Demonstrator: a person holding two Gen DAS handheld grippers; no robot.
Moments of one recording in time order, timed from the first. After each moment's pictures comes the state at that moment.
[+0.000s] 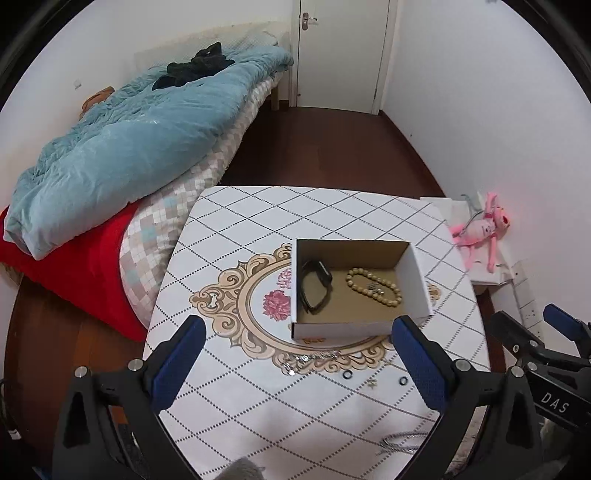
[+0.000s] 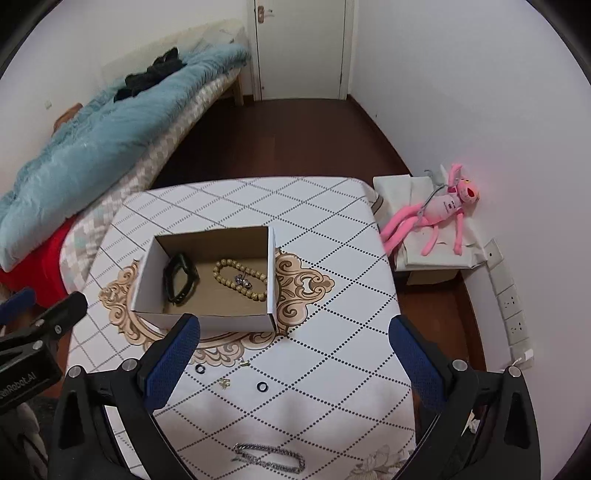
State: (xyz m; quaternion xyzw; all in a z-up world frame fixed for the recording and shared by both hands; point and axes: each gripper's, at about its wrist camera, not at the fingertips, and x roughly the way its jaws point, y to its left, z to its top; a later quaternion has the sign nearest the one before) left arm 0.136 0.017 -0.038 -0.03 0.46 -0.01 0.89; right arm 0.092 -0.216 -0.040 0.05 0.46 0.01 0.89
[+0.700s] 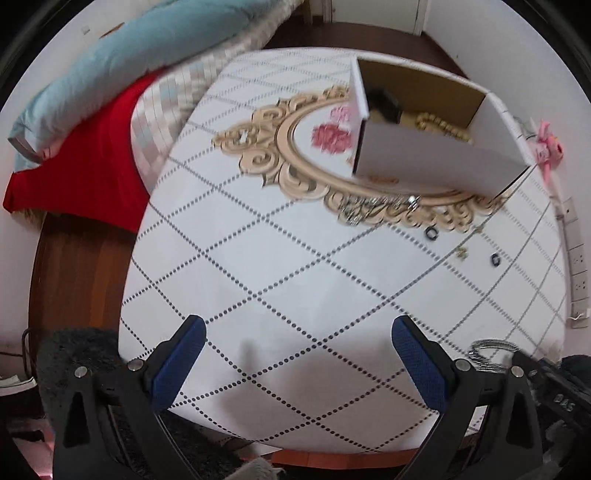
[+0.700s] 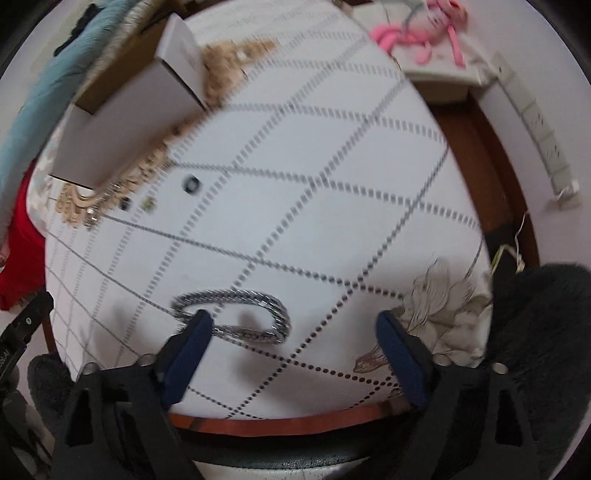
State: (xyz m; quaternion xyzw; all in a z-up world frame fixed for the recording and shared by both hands) left arm 0.087 0.036 -0.179 -0.01 0.60 0.07 0.80; right arm 0.007 -0.254 -0.223 0.17 0.66 0.00 0.73
